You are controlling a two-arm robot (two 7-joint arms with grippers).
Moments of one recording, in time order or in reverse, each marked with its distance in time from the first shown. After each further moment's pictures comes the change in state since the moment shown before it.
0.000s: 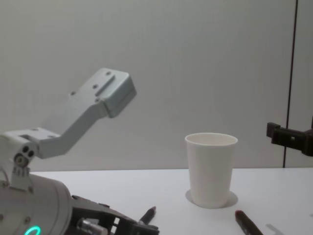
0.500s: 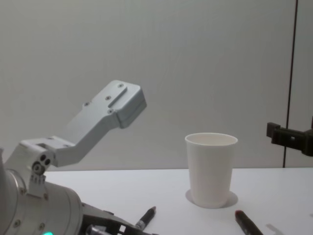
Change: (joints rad) left arm -0.024 -0.039 0.013 0.048 0.054 0.025 -0.024; right arm 0.000 0.000 0.000 0.000 0.000 0.000 0.000
